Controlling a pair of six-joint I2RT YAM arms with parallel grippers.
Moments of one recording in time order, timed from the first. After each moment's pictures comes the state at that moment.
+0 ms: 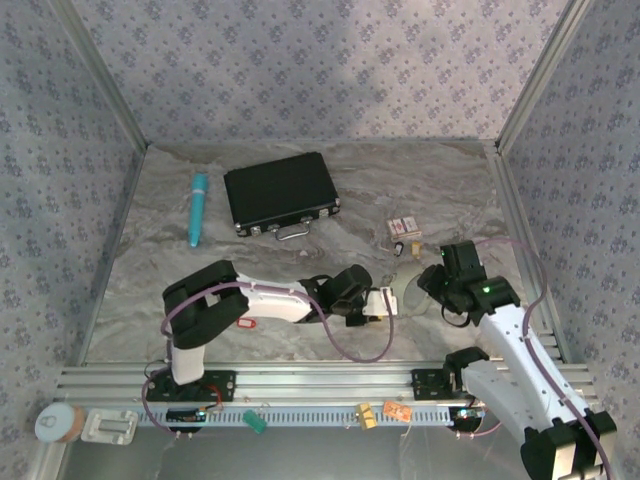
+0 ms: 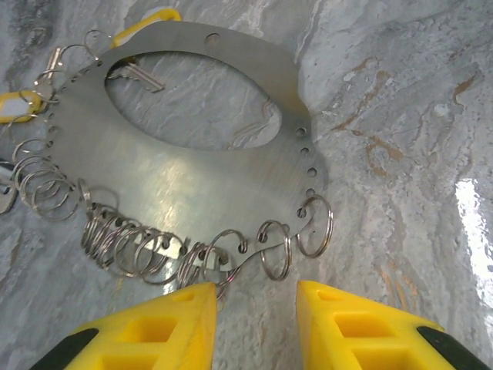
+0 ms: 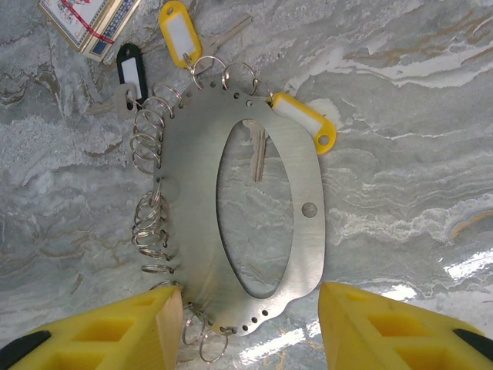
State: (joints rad) left arm -1.18 1.88 0.99 0.15 0.10 0.46; right arm 0.26 0.79 0.65 -0.90 0.05 0.85
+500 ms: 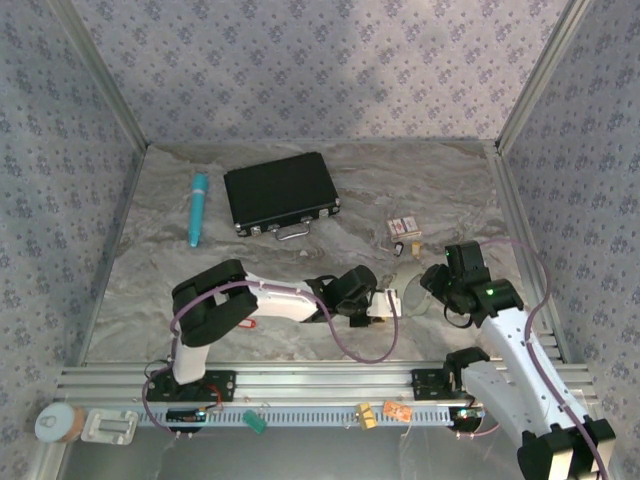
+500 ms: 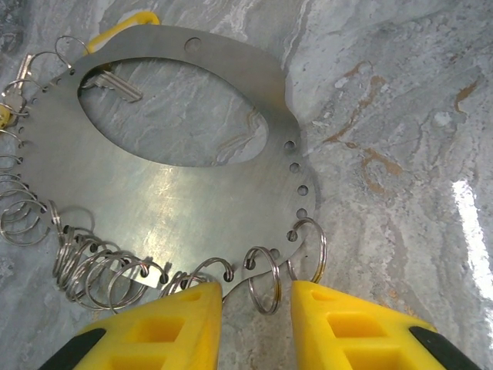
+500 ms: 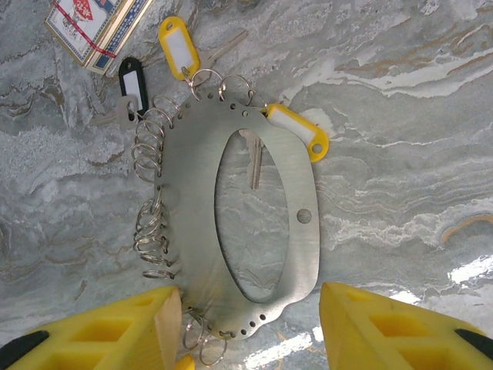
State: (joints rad) left arm -1.19 1.93 1.03 0.15 0.11 0.47; right arm 0.22 0.77 0.65 -0.91 0.04 0.84
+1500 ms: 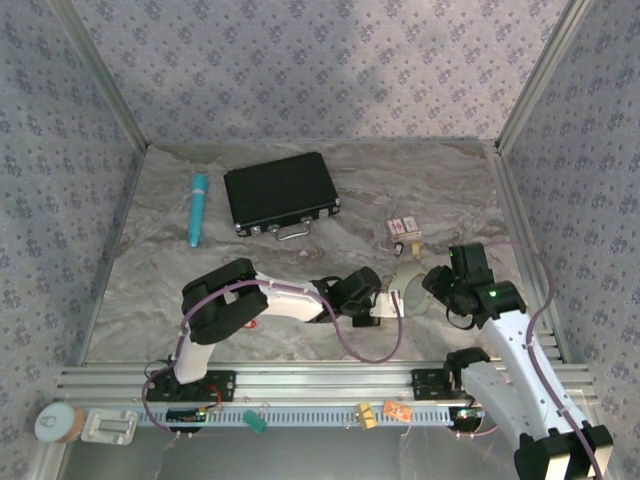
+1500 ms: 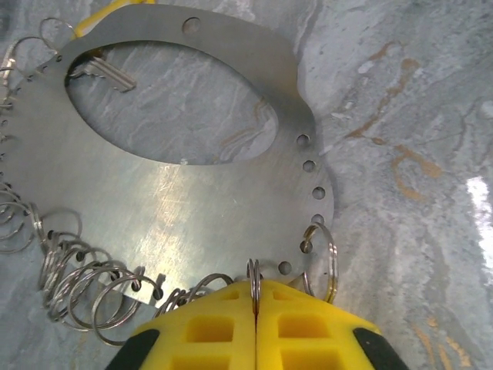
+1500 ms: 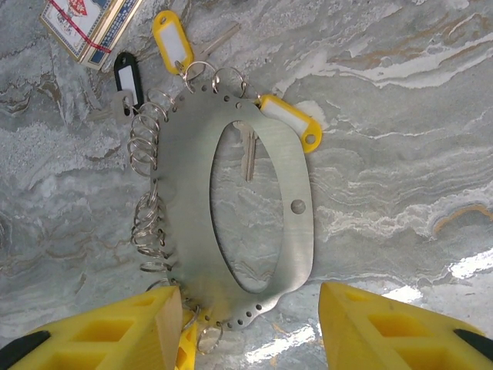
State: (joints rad) left arm -1.19 1.99 1.06 0.18 0.08 0.48; right arm 0.19 0.75 0.65 -0.93 0.01 0.82
